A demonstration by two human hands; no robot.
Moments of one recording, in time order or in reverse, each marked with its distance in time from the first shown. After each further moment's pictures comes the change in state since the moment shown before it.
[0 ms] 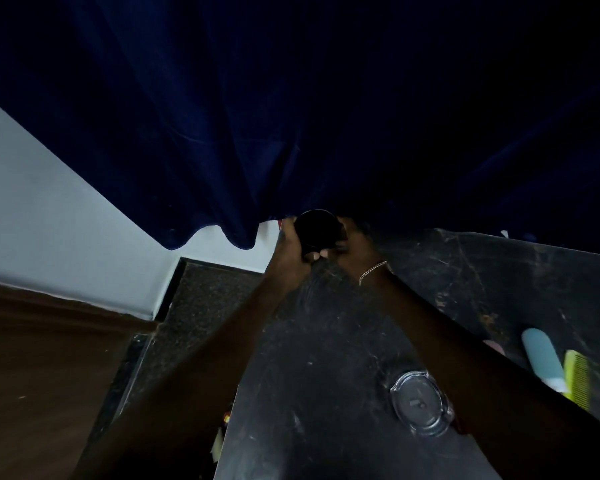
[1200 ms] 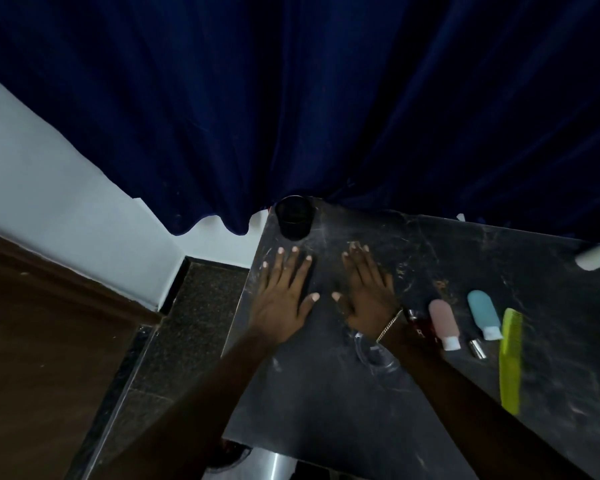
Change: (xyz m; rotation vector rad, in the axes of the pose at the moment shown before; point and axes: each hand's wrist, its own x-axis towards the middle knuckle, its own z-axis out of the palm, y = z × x) left_hand -0.166 -0.015 0.052 0.809 0.125 0.359; right_hand -0.189 0.064 -0.049 -0.860 0.098 -0.325
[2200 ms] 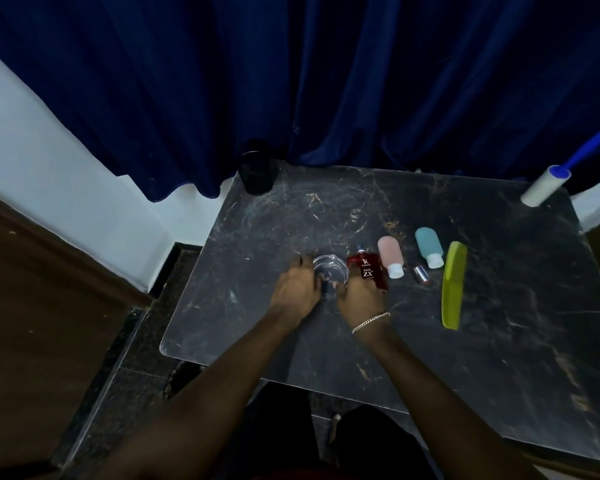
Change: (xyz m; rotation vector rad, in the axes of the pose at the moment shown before) left_hand -0.062 0.176 0.043 -0.202 -0.137 -0.268; right_hand -0.160 0.036 0.019 0.250 0.026 0.402
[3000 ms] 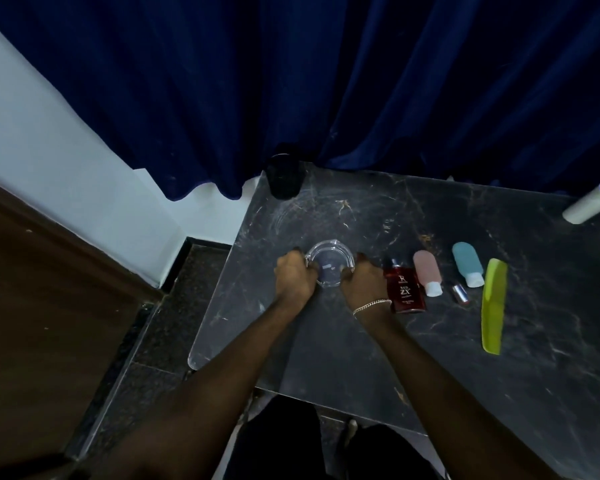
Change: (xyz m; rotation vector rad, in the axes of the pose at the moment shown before) left_hand 0.043 -0.055 -0.048 -0.400 0.148 -0.353; right_hand 0.047 -0.083 0.010 0.103 0.045 0.079
